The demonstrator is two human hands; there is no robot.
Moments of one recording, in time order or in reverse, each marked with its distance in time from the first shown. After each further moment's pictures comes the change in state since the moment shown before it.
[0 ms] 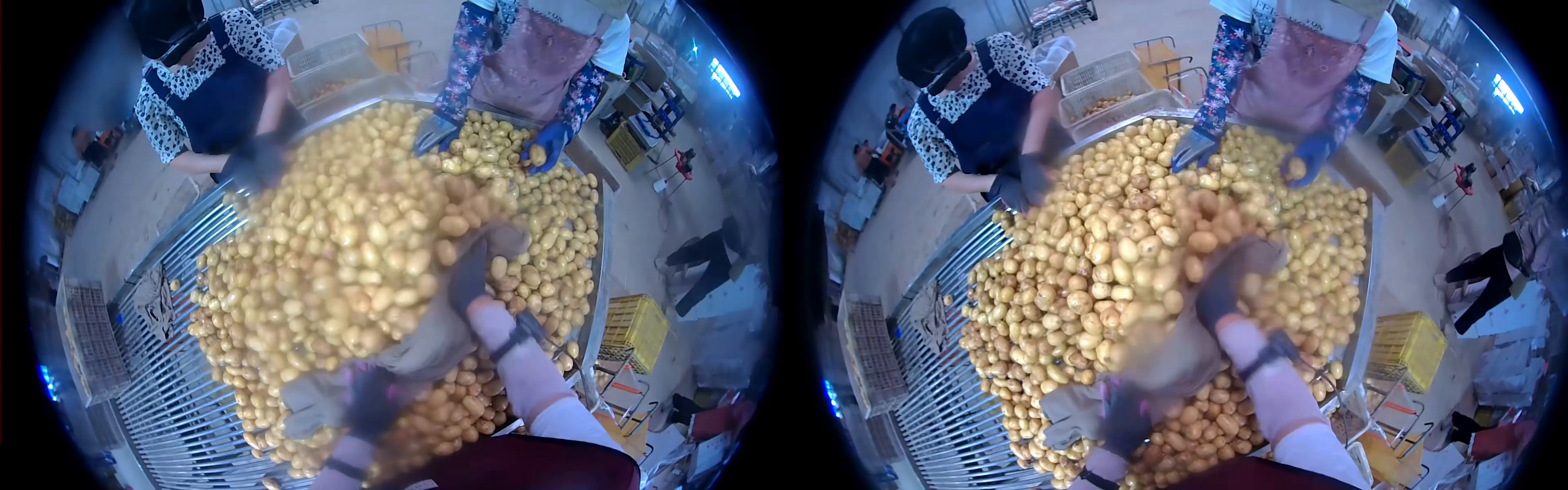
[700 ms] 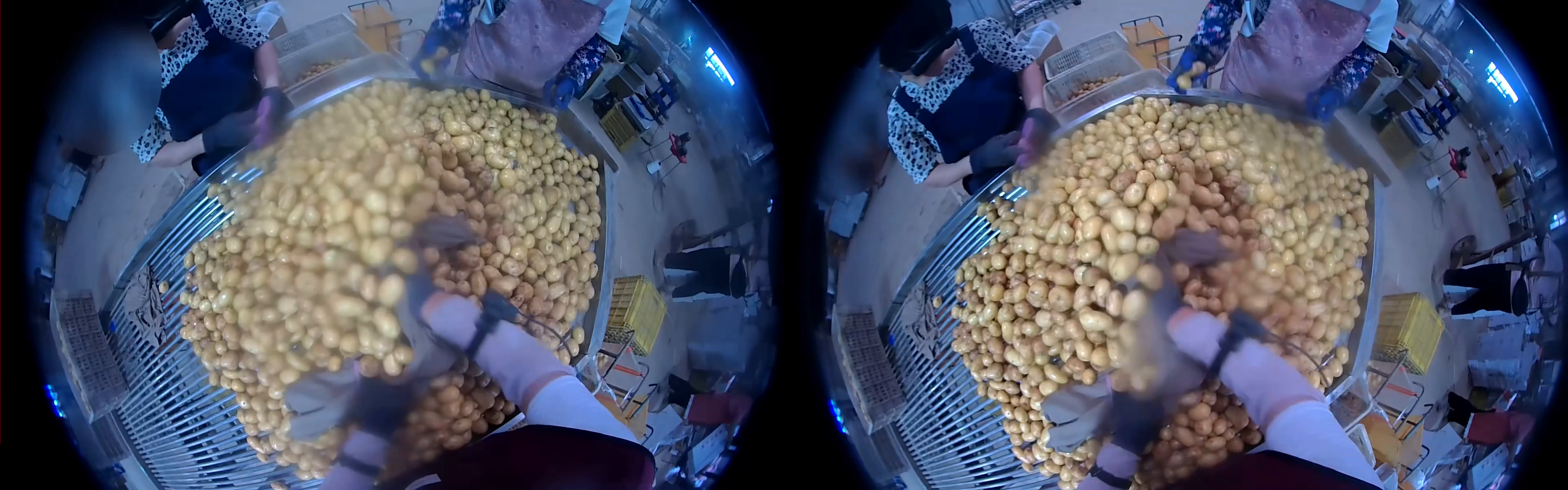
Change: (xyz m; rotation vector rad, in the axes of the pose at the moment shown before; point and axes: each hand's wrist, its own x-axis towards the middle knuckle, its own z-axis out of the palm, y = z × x) left_hand -0.002 -0.007 0.030 -0.304 -0.039 -0.115; right_hand -0.012 -0.068 -0.016 0.636 0.338 -0.442
